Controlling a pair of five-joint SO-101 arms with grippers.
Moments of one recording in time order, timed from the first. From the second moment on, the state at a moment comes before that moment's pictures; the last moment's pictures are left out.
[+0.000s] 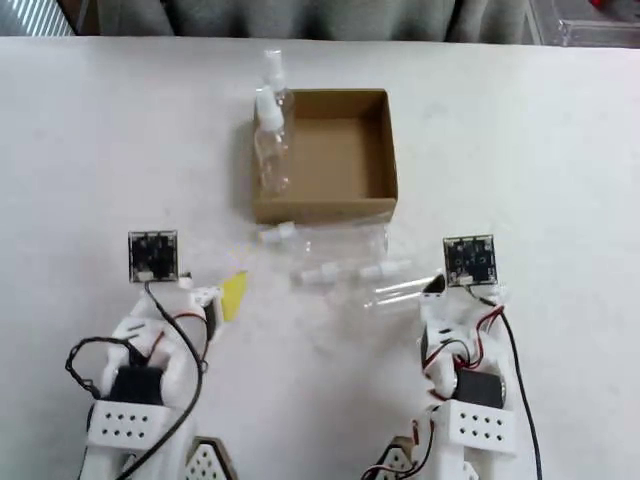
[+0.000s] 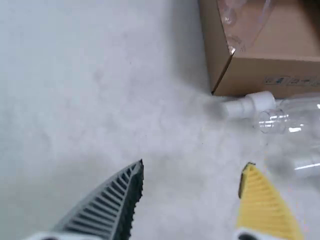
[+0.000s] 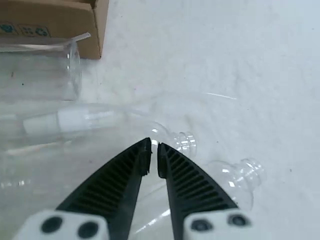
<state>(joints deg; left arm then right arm) -2.1 -82.7 95.2 38.9 8.7 7.0 -76.9 94.3 33.6 15.0</state>
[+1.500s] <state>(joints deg) 30.6 -49.2 53.3 47.7 -6.5 59.1 -69.4 81.8 23.8 21.2</state>
